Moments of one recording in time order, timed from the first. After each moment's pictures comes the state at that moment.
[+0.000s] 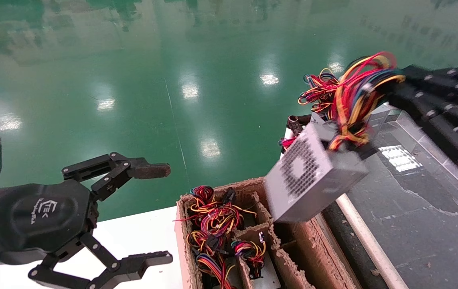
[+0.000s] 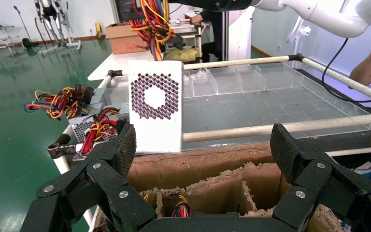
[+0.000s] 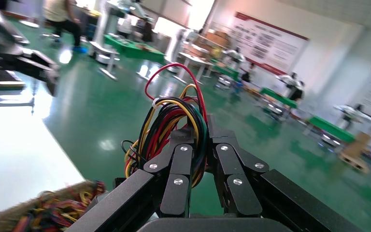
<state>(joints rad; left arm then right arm) -1.08 0.60 0.30 -1.28 0.71 1.49 -0.18 0.86 -0.47 -0.01 1.30 -0.62 -1.19 -0.12</state>
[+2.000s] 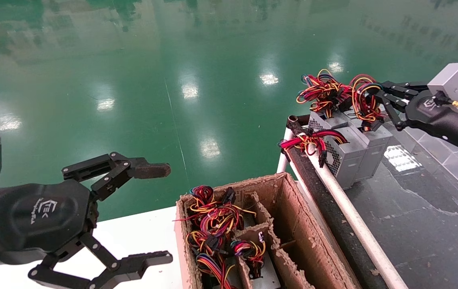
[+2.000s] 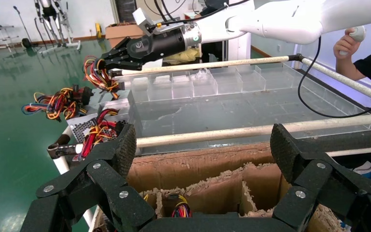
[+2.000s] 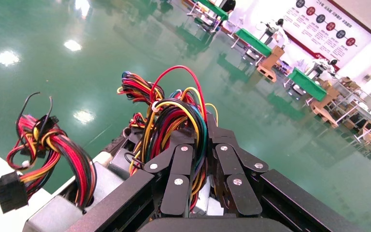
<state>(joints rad) -1.08 0.60 0.31 -1.28 0.71 1.49 -0.17 1.39 -0.80 -0.24 0.50 -1.08 -1.09 -0.50</state>
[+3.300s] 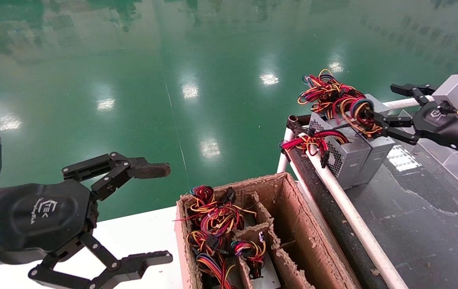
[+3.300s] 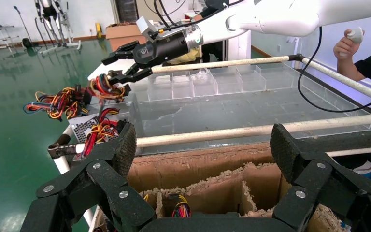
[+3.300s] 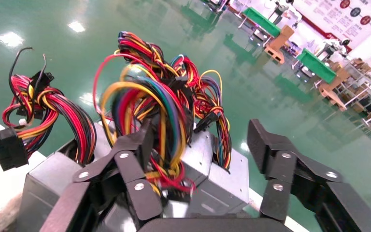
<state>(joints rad) -1.08 0.60 0.31 -1.28 0.71 1.48 -0.17 1.49 -0.80 -0.28 0.31 -1.14 -1.15 -0.56</state>
